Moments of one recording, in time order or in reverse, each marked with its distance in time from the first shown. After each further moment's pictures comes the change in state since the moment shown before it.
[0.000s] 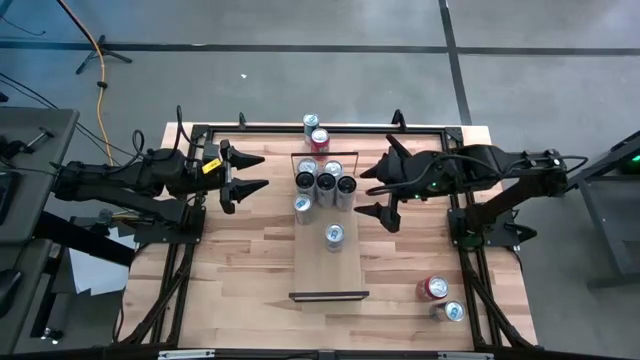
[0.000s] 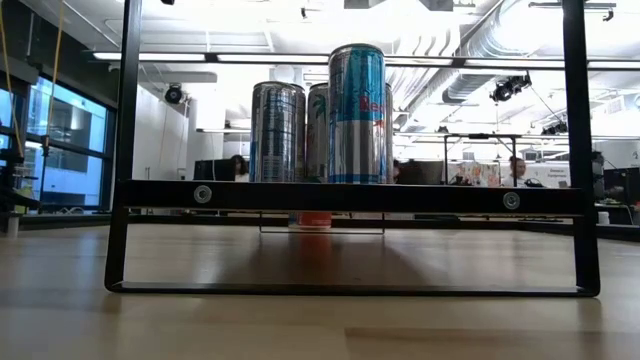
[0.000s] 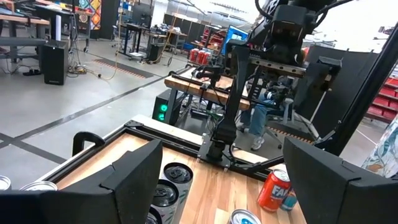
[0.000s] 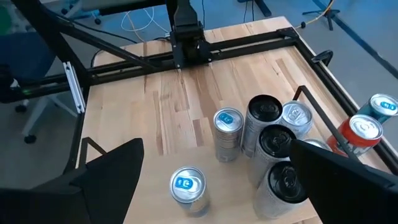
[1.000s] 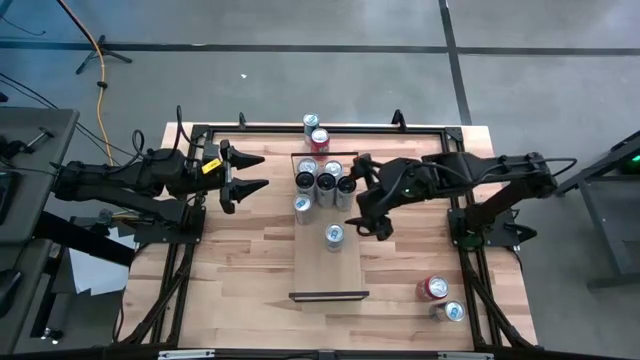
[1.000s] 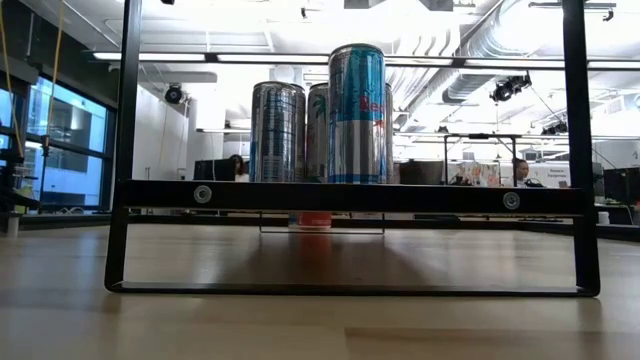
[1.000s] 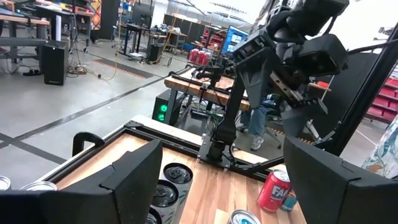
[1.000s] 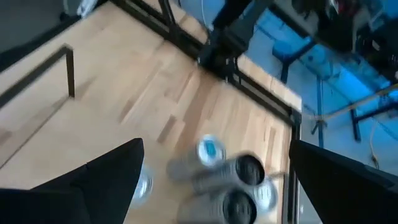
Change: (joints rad) left arm 0.000 0.000 0.000 0.002 0.000 -0.001; right arm -0.013 0.107 -0.001 0.107 -0.102 -0.784
